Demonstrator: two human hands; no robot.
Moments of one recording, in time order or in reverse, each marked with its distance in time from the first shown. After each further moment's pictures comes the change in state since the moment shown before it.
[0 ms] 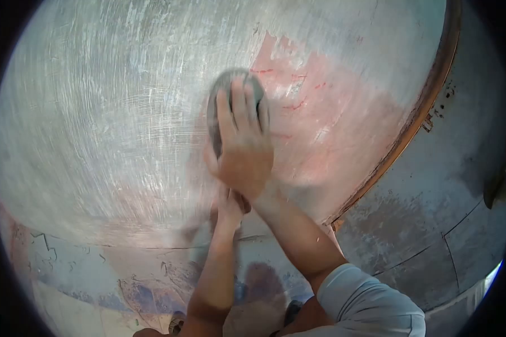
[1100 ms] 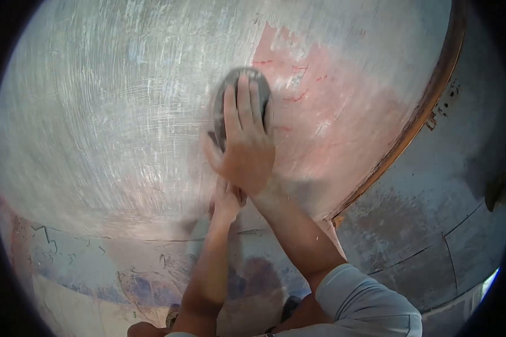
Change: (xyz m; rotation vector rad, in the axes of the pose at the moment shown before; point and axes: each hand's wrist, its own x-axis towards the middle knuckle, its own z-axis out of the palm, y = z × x) left_hand -0.001 0.029 0.010 0.303 -0.001 -0.026; right_hand -0.012 0.002 -0.005 -0.013 -0.015 0.080
